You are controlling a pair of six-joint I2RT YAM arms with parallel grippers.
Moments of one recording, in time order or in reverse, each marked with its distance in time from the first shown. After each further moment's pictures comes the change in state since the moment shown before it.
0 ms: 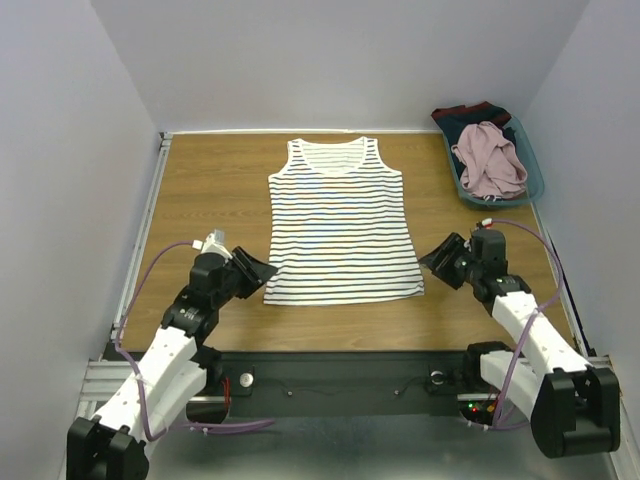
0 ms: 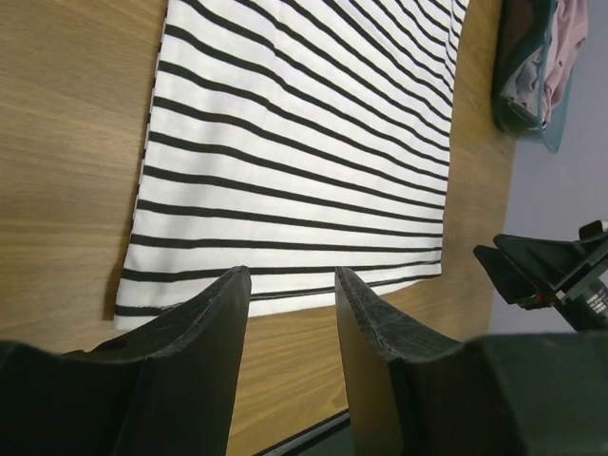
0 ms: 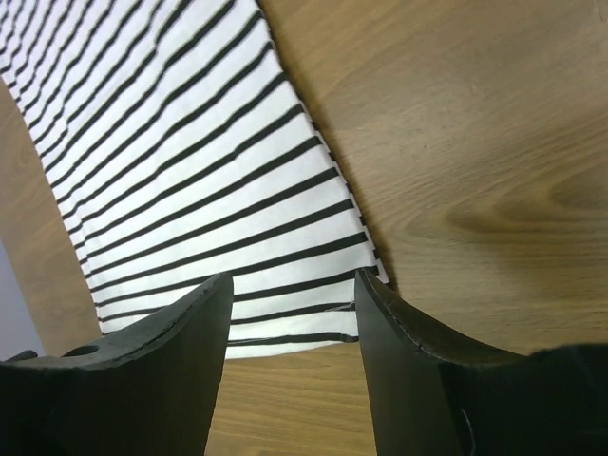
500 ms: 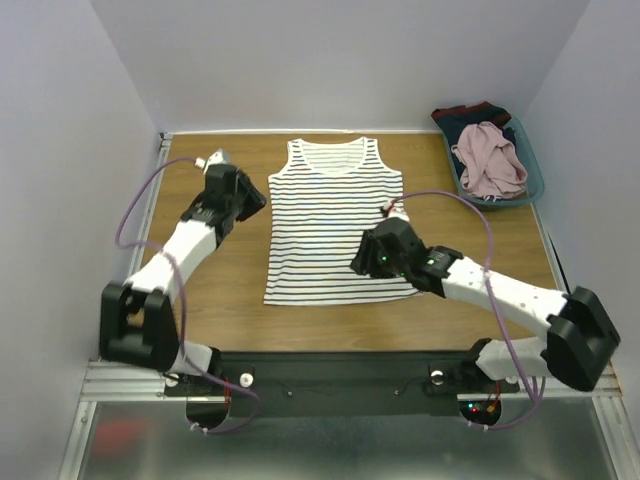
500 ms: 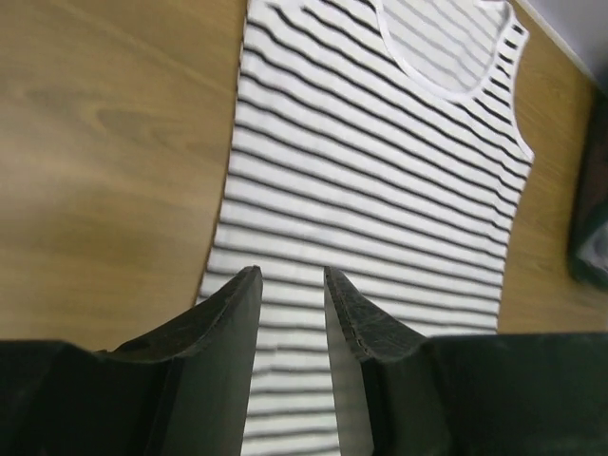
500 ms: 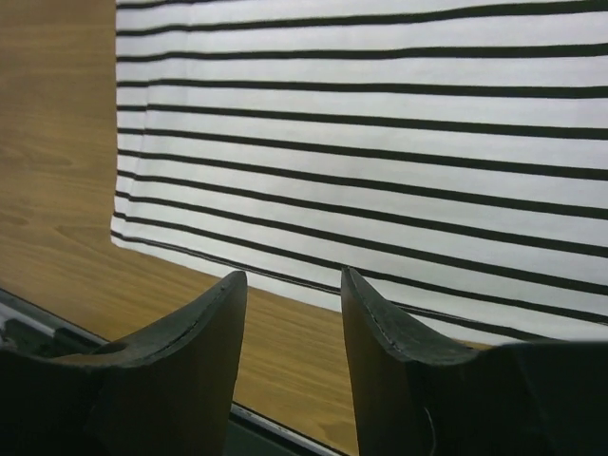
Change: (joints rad) left arm 0.078 0.629 0.602 -0.037 -0.200 0.201; right arm 0.670 0.273 0.367 -0.074 0.373 0.016
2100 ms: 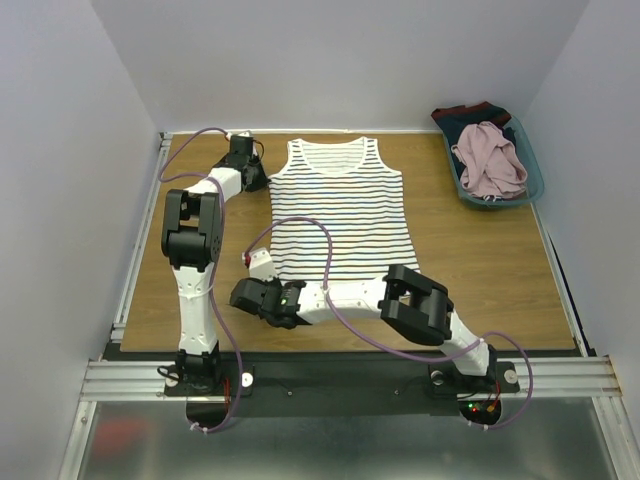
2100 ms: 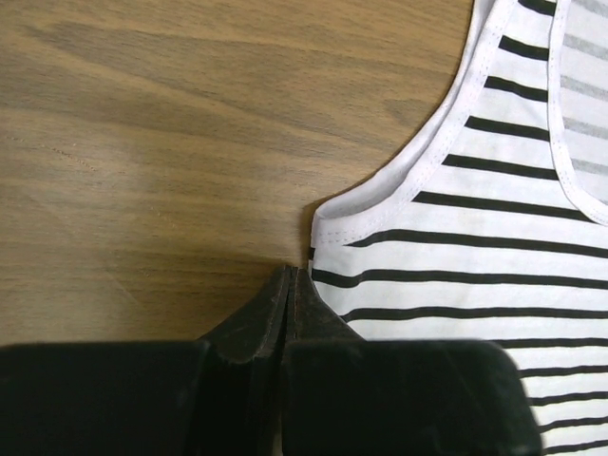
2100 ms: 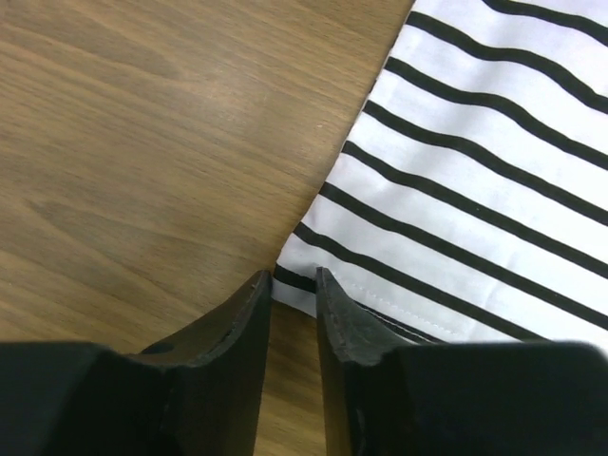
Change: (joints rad) left arm 0.099 0.946 0.747 -0.023 0.071 0.295; right arm 0.578 0.978 0.817 -0.079 0.474 -0.087
